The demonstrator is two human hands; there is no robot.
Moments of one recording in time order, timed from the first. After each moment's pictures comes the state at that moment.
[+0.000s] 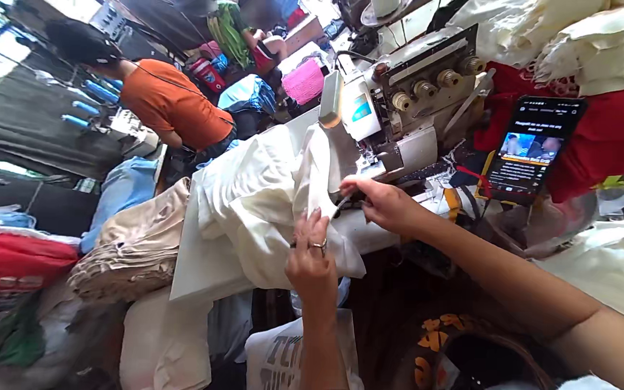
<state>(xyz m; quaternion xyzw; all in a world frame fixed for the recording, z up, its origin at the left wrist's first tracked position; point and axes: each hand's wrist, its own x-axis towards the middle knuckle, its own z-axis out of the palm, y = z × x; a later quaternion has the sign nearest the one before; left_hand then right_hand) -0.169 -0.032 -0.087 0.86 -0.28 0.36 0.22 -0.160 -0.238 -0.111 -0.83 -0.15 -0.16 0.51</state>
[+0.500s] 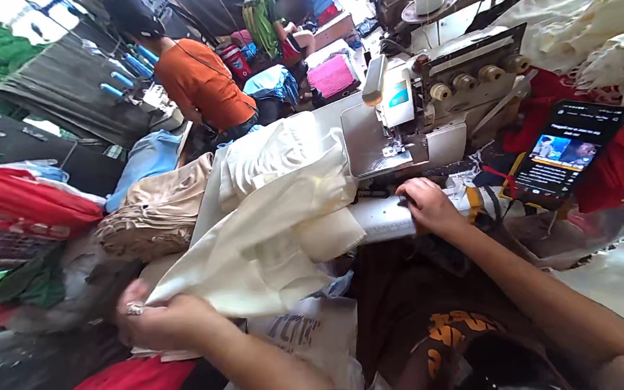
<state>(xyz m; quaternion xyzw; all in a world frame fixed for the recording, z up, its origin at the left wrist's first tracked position) -0.186 0.172 -0.028 0.86 0.18 0.45 0.17 -0.177 -0.258 -0.190 -0.91 -0.09 -0.22 0.35</state>
